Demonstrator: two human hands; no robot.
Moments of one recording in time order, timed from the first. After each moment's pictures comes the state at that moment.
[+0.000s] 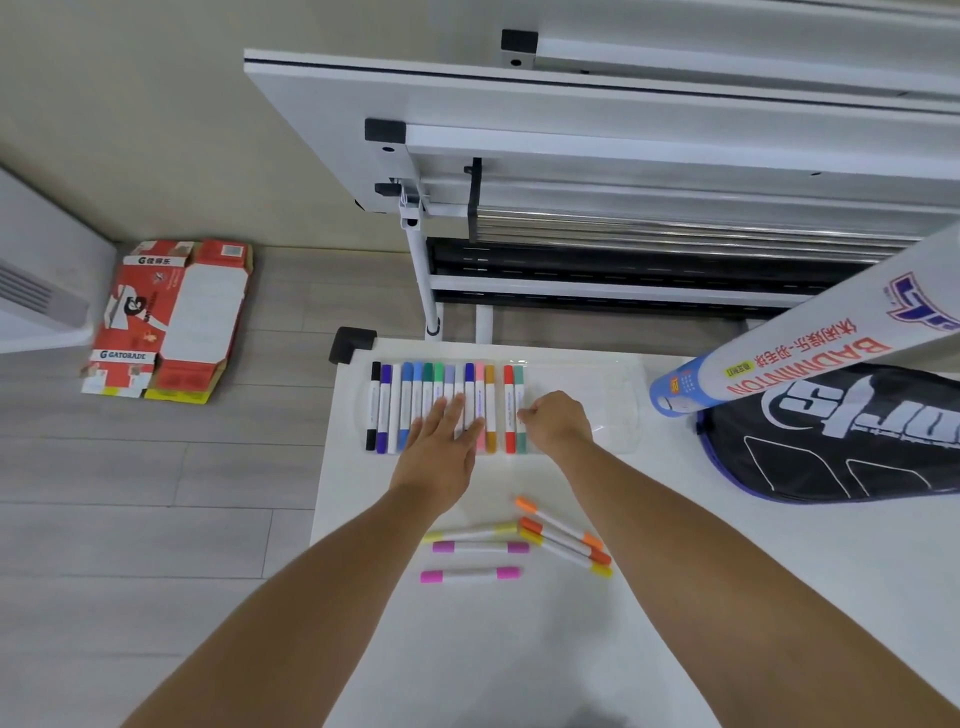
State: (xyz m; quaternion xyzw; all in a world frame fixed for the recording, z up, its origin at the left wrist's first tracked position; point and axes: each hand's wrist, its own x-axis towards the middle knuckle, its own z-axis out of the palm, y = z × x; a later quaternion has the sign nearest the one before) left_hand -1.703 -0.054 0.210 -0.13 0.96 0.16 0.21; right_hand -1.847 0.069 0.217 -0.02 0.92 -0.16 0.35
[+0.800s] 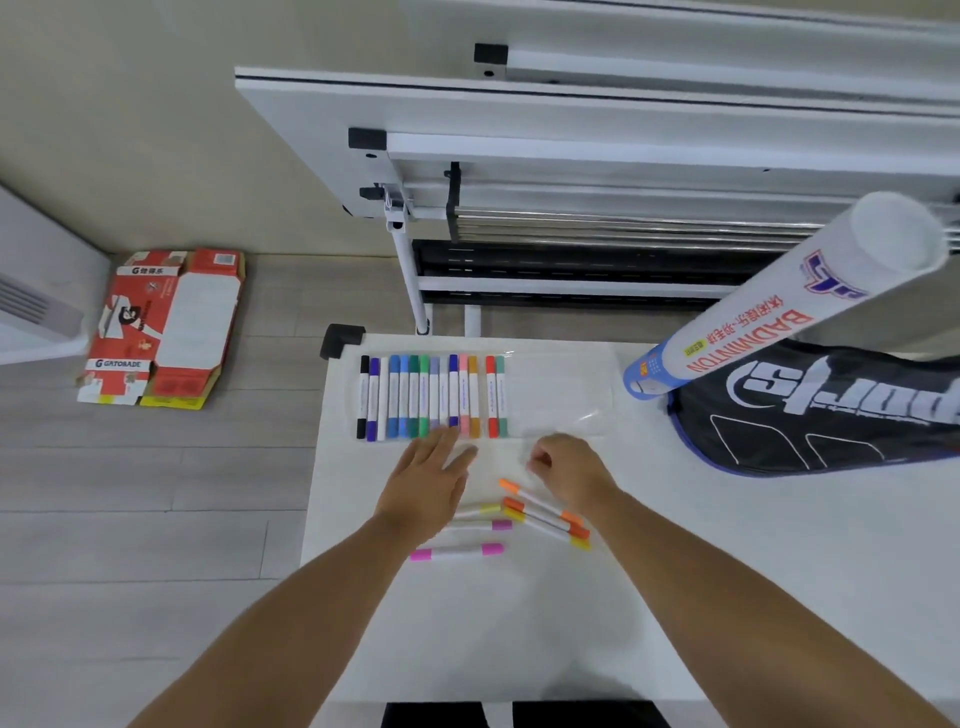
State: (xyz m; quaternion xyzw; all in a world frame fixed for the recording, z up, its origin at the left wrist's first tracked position) left_hand -1.650 -0.032 0.209 -0.05 0.98 0.12 0.16; right_hand -1.800 0.161 0.234 -0.21 0.90 -0.14 0.35
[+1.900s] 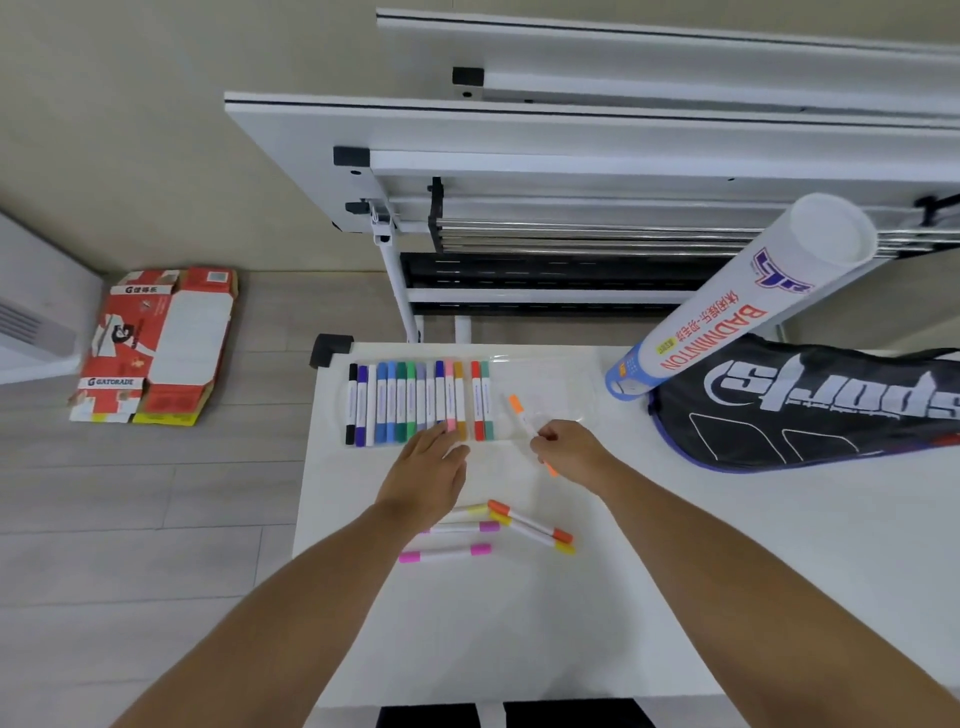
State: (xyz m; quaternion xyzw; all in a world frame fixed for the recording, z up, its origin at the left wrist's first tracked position) left_hand -1.669 -0.022 0.219 -0.02 0.99 0.12 0.06; right_hand -1.826 0.168 0.257 -0.06 0.87 -0.26 0.42
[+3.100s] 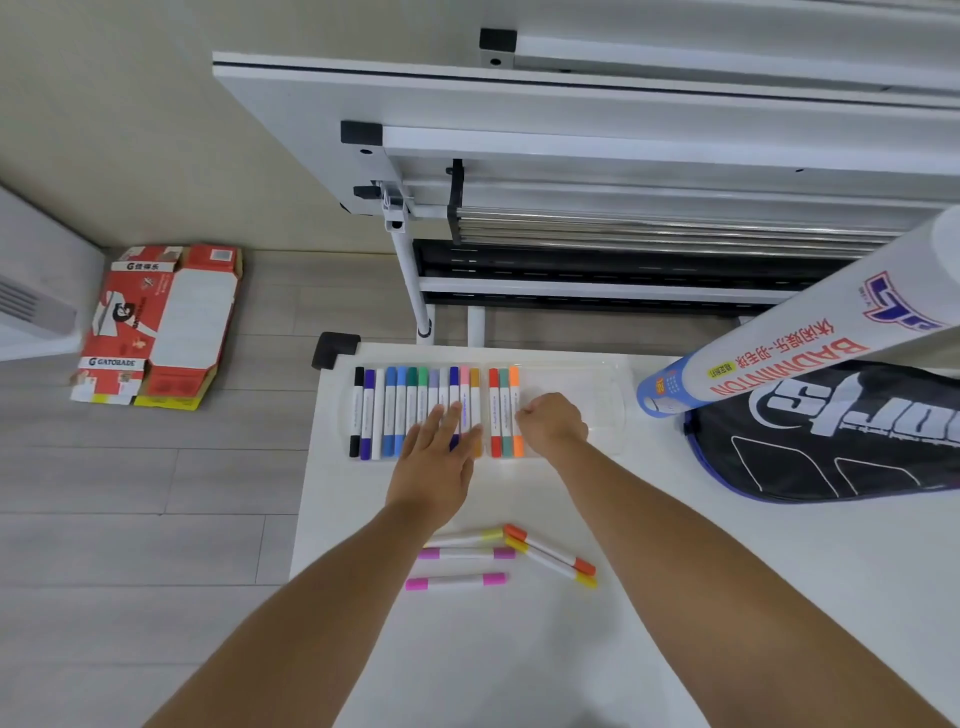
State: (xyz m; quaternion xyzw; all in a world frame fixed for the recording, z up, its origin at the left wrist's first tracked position) left_hand -1.701 -0.037 0.194 -0.12 0.97 0.13 0.15; right_hand -1.857 0.081 0.207 -0.02 0.93 -0.14 0.33
